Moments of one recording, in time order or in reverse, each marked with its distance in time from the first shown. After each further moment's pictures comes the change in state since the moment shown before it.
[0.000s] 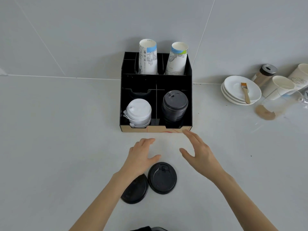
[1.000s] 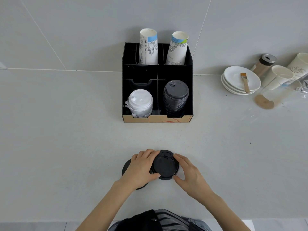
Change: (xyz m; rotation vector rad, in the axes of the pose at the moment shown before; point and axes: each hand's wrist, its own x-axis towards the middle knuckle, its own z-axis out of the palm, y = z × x) left_hand -0.044 -0.026 0.032 0.287 -0.210 0.113; right_hand -0.070 0.010 0.068 0.053 -0.175 0.113
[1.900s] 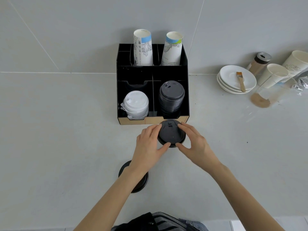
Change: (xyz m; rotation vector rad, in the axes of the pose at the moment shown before) left_hand 0.034 0.040 -0.037 -0.202 0.465 0.023; right_hand 0.044 -0.025 -0.068 0.005 0.214 -0.118
